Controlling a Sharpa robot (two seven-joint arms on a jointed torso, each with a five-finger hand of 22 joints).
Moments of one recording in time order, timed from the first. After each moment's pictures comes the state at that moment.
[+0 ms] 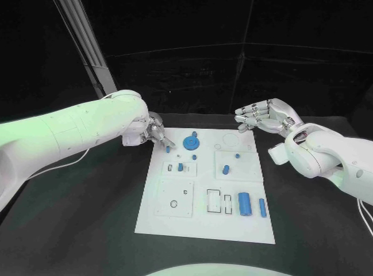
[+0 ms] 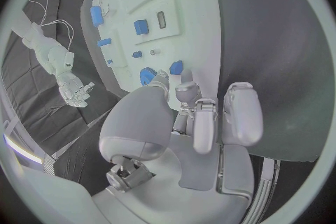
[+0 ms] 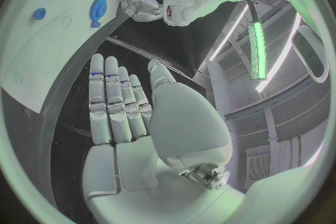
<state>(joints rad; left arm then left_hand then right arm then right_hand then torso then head) 1.39 -0.49 -0.17 0.97 -0.94 0.36 -0.47 1.17 0.02 -0.06 0.27 0.05 0.85 0.05 0.76 0.42 1.25 -0.02 1.16 0.89 1.47 -0.07 1.57 1.31 0.06 1.46 0.03 1.32 1.27 1.11 -0.86 0.10 1.45 -0.62 -0.33 0.26 1.42 0.02 -0.07 0.14 0.28 0.93 0.23 0.07 0.07 1.13 0.15 0.08 0.06 1.28 0.09 0.07 0.16 0.18 1.10 0.19 0.33 0.13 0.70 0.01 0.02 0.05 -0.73</state>
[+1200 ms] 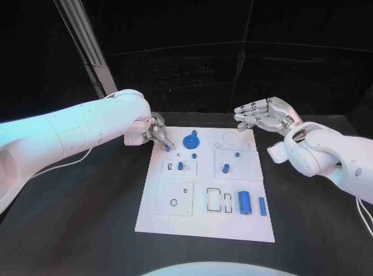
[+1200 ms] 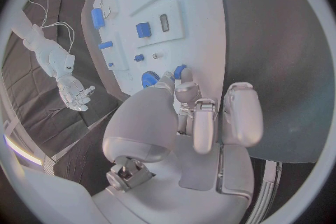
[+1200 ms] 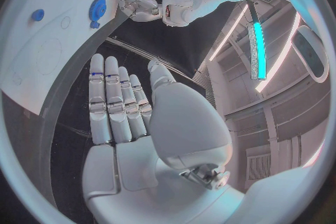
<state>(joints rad) 1.39 -0.47 -0.17 0.97 -0.94 0.38 -0.47 1.30 0.06 0.02 0.22 0.05 0.85 0.05 0.77 0.42 1.25 -0.02 1.16 0.89 1.47 -0.08 1.57 1.31 0.06 1.46 0.03 1.32 1.27 1.11 -0.85 0.10 1.45 -0.62 -0.33 0.27 1.42 0.02 -0.07 0.13 0.28 0.93 0.23 0.07 0.07 1.13 0.15 0.08 0.06 1.28 0.09 0.07 0.16 0.18 1.10 0.19 0.33 0.13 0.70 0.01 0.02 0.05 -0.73</state>
